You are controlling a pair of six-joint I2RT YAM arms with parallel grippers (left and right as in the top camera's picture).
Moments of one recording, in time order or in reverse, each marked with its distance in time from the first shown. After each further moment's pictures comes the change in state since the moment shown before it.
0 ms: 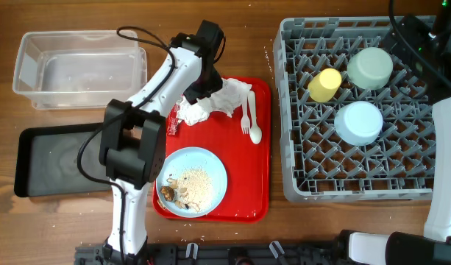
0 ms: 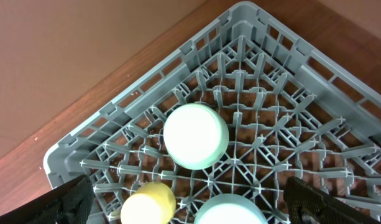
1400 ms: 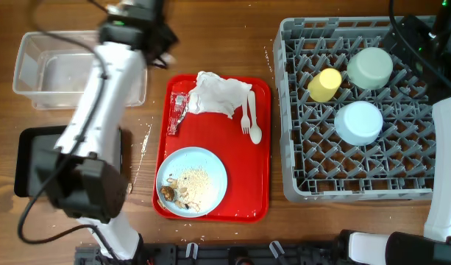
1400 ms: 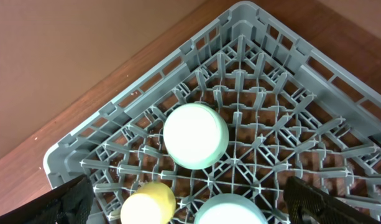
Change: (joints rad) left arm 0.224 -0.336 0.033 0.104 -0.155 0.074; right arm 0.000 0.000 0.000 0.000 0.000 0.000
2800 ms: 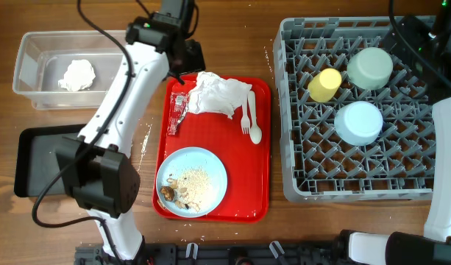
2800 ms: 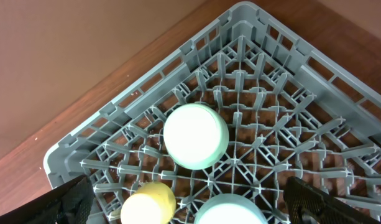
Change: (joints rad) left arm -0.159 0.066 -0.007 -0.130 0.102 0.332; right arm 0.000 0.000 0.000 0.000 0.000 0.000
